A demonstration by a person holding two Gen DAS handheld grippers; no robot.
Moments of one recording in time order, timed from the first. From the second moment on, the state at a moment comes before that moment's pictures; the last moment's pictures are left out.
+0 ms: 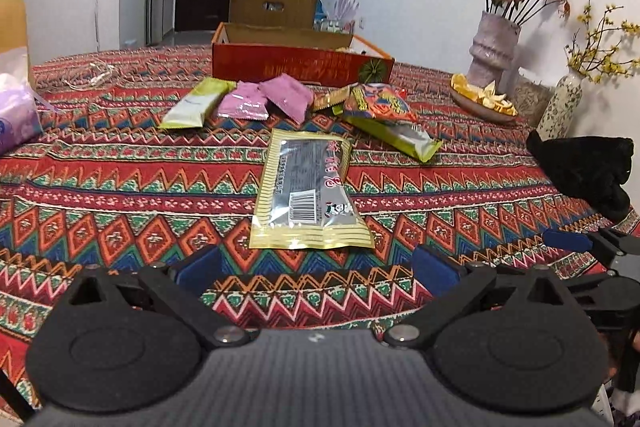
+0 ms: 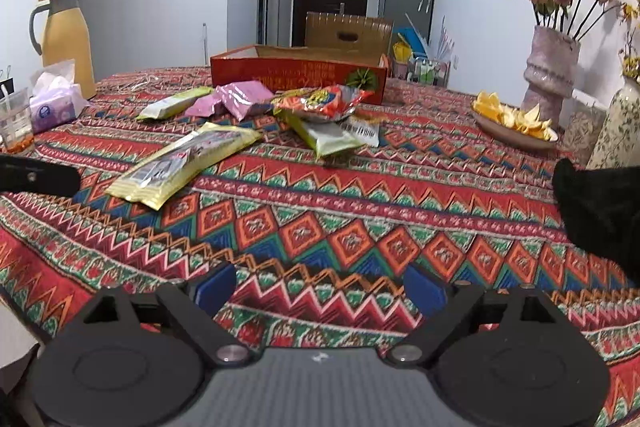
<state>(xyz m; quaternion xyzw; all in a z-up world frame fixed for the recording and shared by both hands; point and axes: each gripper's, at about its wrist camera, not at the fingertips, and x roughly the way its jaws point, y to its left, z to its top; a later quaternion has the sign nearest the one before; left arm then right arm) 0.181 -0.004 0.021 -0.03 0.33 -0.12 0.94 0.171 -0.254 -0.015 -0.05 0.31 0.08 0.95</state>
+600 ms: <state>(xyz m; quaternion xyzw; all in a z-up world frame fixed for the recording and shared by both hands) 0.311 0.041 0.040 0.01 0.28 -0.07 0.96 0.267 -0.253 0.015 -0.01 0.29 0.07 0.95</state>
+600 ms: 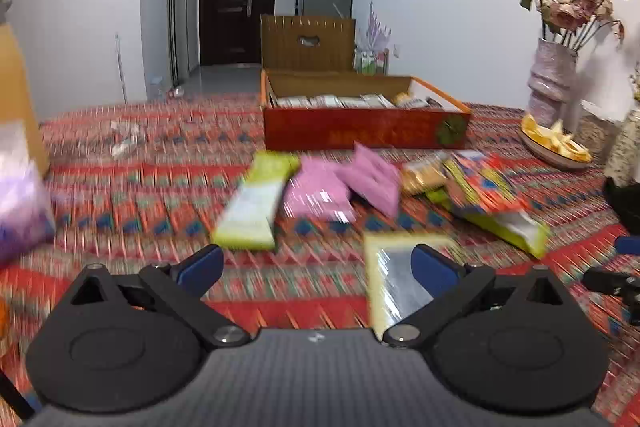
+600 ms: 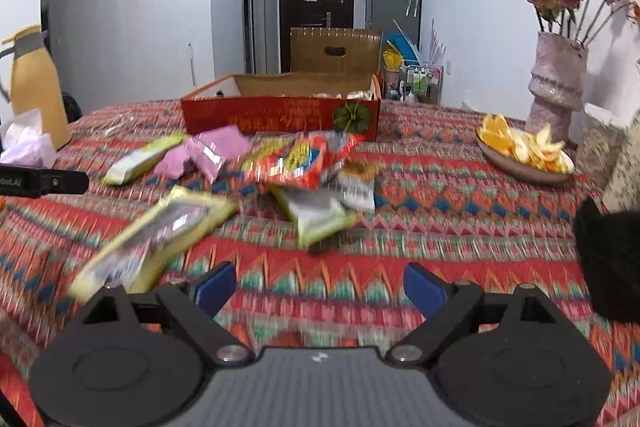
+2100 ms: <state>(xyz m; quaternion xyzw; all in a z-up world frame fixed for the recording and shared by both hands) 0.302 0.048 0.049 -0.06 0.28 -0.07 0.95 0.328 -0.241 0.033 -0.01 0.26 0.06 0.96</state>
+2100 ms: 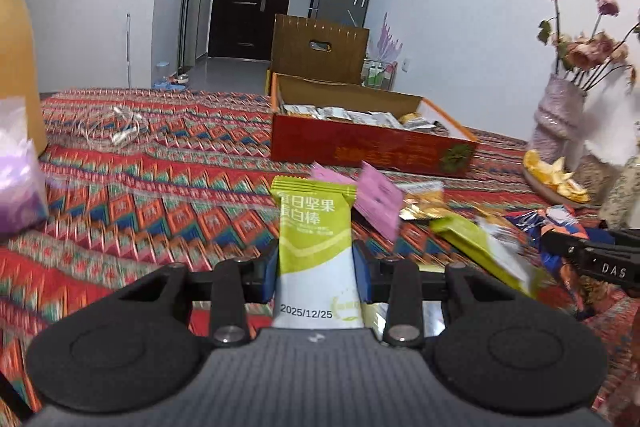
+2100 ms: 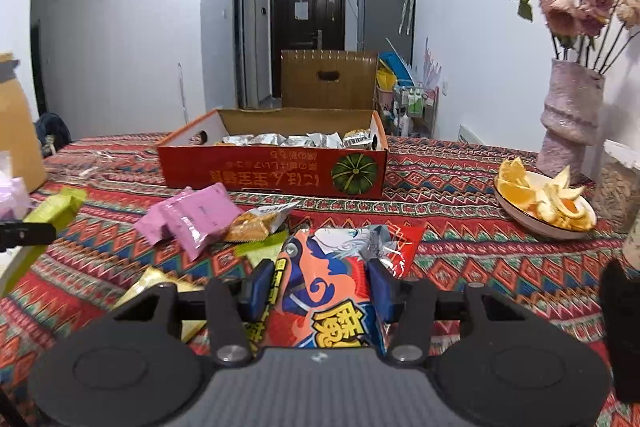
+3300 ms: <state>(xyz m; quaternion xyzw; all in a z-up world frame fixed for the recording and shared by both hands) 0.288 0.004 0.074 -0.02 0.25 -0.10 0.96 0.278 -0.266 0.038 -0.01 0.25 0.09 0.97</state>
